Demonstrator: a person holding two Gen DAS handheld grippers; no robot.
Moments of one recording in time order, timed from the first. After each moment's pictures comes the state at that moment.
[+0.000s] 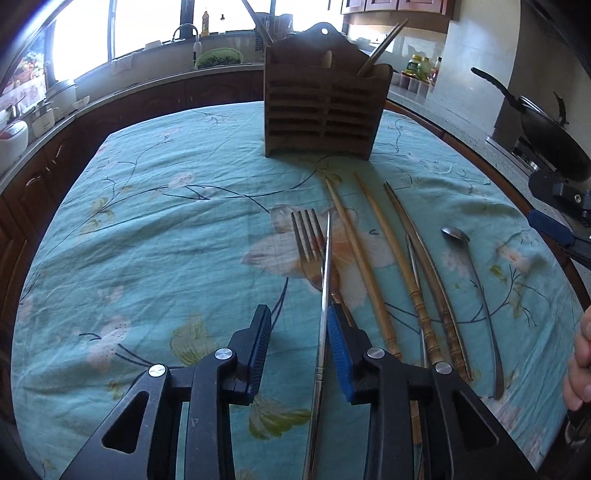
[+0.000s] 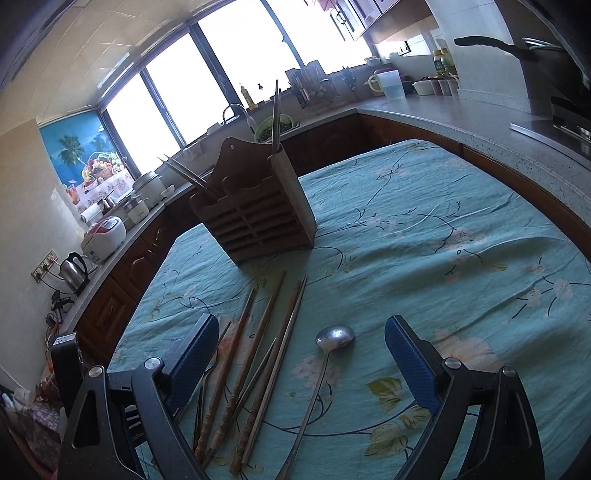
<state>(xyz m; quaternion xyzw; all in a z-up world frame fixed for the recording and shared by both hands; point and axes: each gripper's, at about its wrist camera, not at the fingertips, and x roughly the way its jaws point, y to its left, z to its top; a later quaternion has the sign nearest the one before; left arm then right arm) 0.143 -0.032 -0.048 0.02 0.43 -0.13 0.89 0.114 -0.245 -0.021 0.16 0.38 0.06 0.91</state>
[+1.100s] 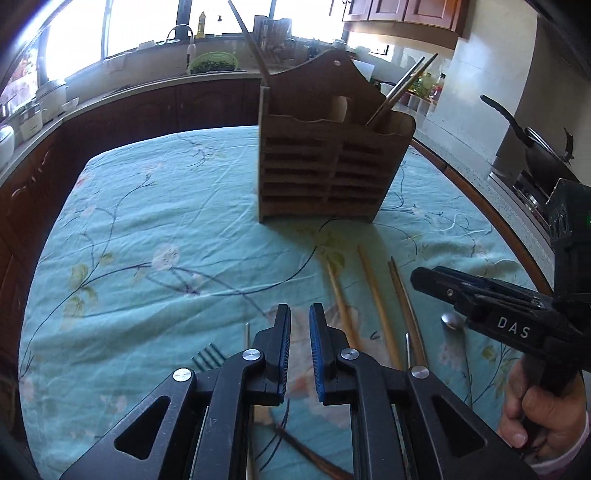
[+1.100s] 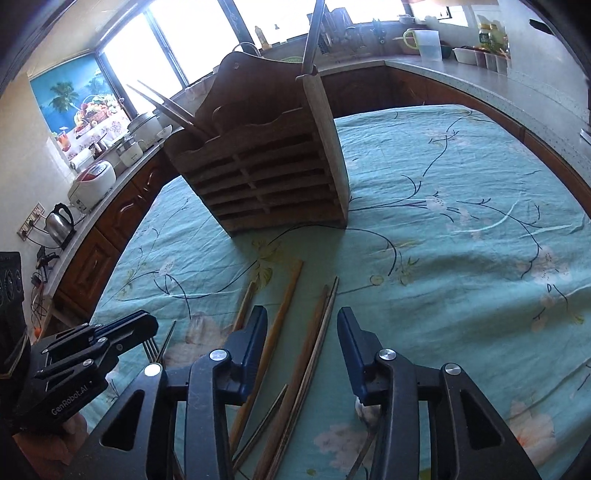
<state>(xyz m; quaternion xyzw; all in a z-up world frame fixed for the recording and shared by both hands) 0.236 -0.035 -0.019 -0.01 0.43 -0.16 0.89 0.211 -0.201 -0.064 0.10 0.47 0.09 0.87</state>
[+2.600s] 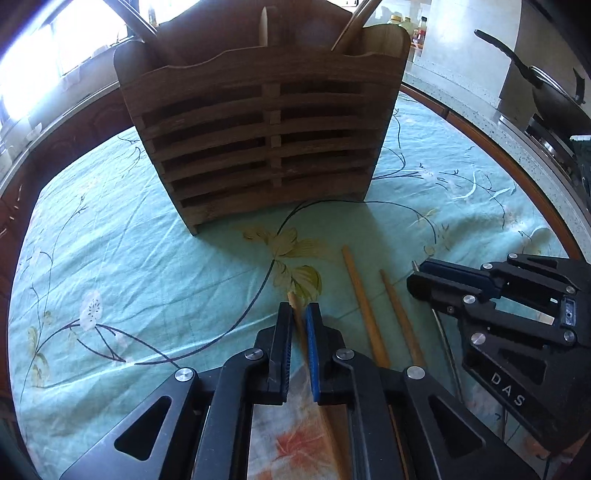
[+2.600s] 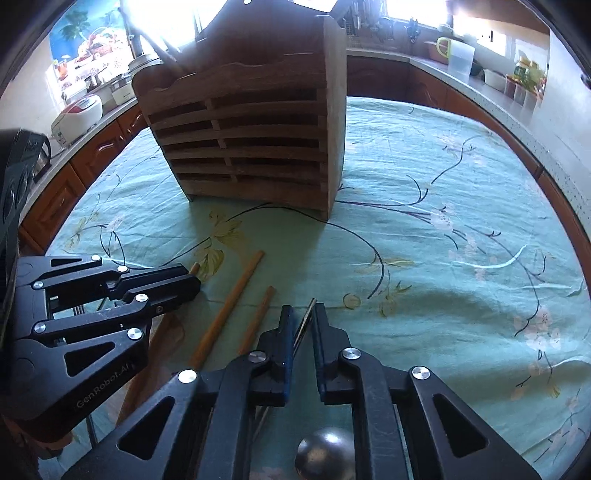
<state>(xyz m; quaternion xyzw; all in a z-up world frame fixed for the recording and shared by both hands) 0.314 -0.104 -0.076 0.07 0.48 -0.16 0.86 0.243 -0.198 -0.090 -0.02 0.52 0.09 0.85</state>
